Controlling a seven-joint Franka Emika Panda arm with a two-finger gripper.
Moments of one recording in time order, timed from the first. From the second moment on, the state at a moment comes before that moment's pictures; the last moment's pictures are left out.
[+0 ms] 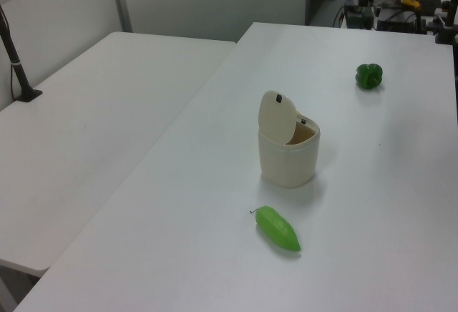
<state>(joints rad) 0.11 0.05 -0.29 -1.49 0.00 1.49 0.01</state>
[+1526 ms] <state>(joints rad) 0.10 0.05 -0.29 -1.49 0.00 1.46 0.01</state>
